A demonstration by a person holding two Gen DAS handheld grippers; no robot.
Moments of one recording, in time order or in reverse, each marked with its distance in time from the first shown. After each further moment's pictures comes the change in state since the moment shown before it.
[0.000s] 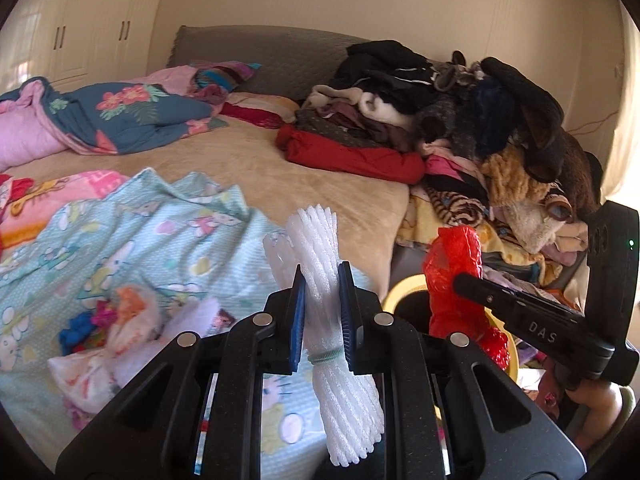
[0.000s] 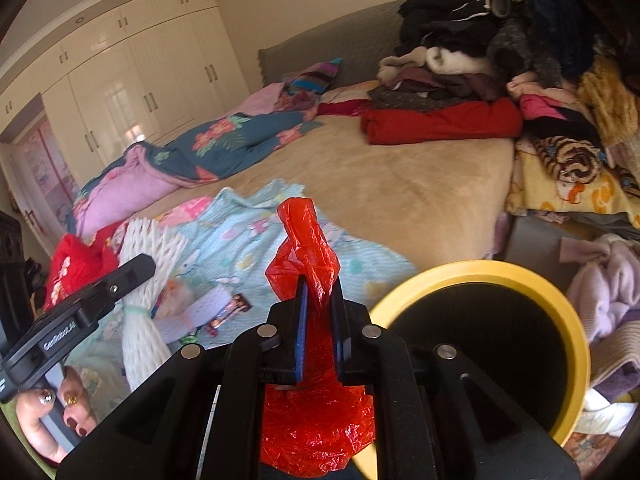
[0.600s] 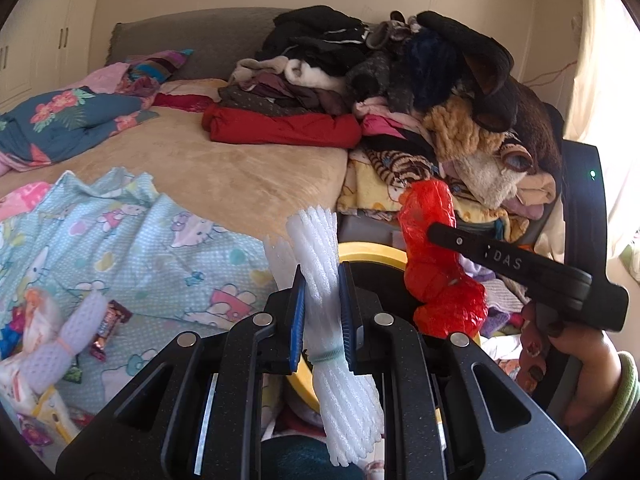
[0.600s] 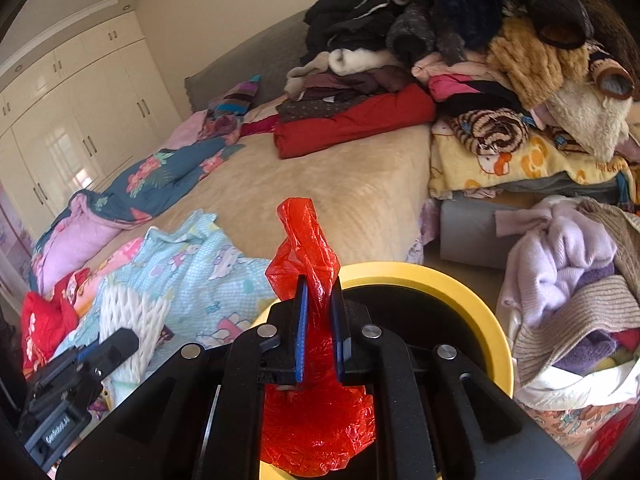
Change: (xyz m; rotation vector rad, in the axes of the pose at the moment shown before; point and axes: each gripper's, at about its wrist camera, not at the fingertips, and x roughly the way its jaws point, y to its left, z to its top) left arm 0.048 -0.087 -0.023 0.122 0.090 -0.152; right arm -0.022 -0.107 -0.004 0.187 -0.039 -0.165
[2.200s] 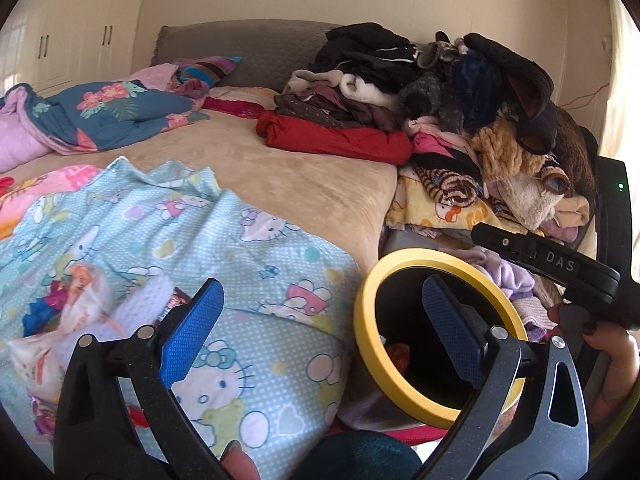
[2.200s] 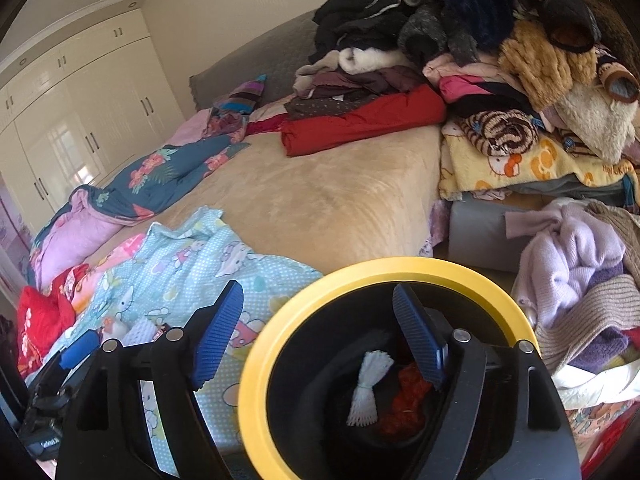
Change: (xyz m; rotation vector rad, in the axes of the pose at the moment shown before) left arm -0.024 0.064 -0.021 -0.077 -0.080 0.144; right arm 0.017 0.030 -0.012 -0.032 -0.015 0.015
